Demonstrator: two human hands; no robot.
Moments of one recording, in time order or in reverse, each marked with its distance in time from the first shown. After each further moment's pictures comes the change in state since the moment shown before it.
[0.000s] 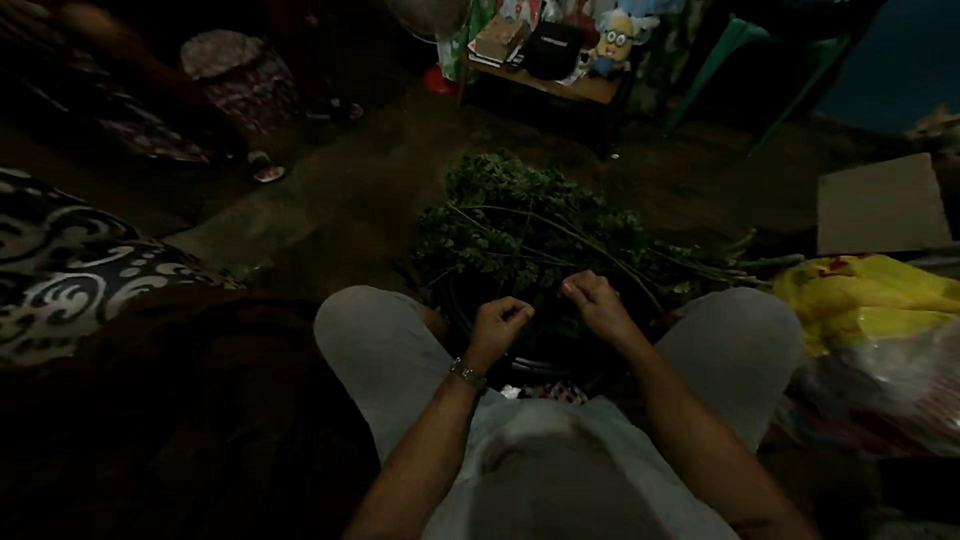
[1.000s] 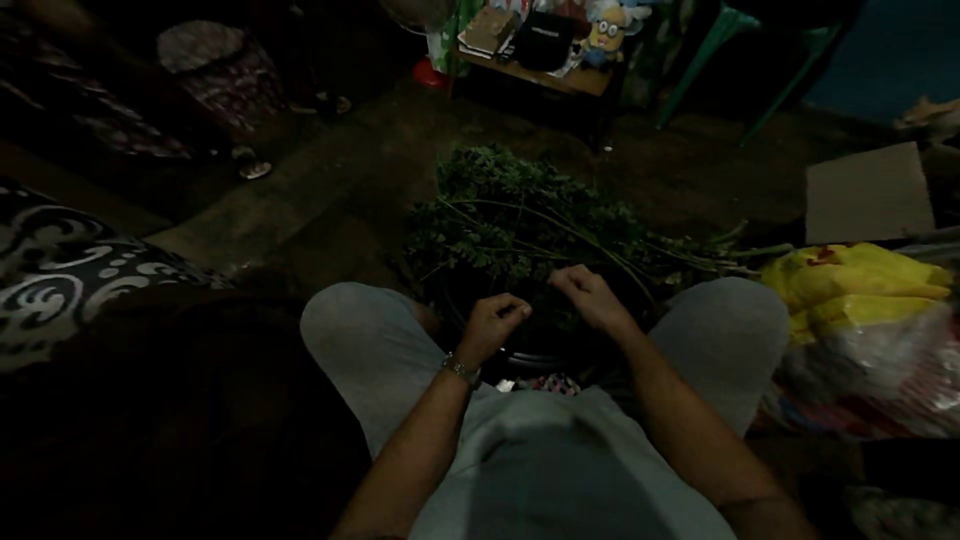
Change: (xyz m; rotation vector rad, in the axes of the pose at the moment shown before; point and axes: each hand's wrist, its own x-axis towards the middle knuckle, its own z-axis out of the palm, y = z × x) left_hand 0.002 -0.006 0.003 -0.018 -0.075 0.074; right_hand -0.004 -0.008 -0.006 0.198 -0.019 0.103
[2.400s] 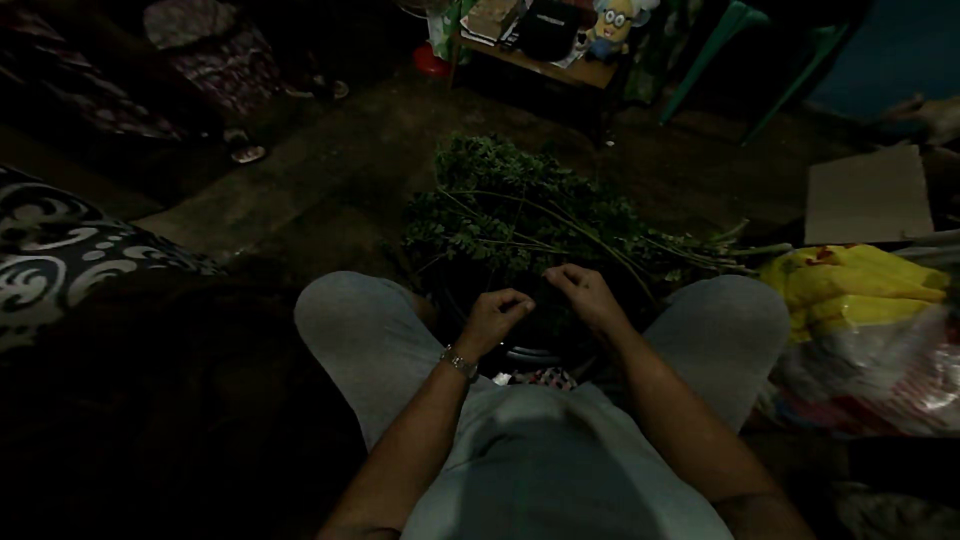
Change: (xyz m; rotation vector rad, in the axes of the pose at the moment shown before) left_hand -0.001 0.002 0.002 -0.073 -0.044 -0.032; right_hand -0.004 -0.005 0.013 0.204 0.061 0.001
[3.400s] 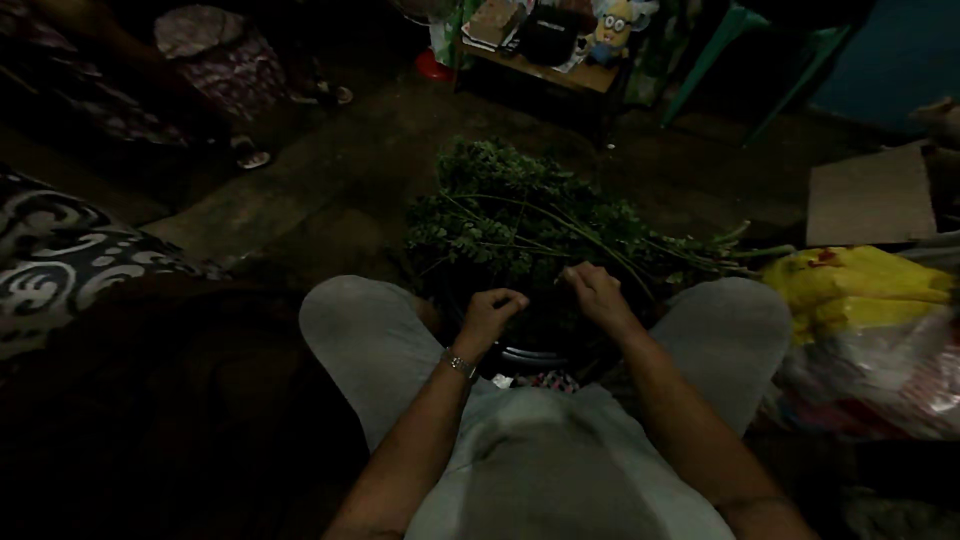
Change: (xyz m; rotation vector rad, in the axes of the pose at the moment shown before) left_hand 0.002 0.011 -0.005 -0.038 0.095 -0.193; right_hand 0.009 0.006 -0.018 -0.502 -0.020 -0.045
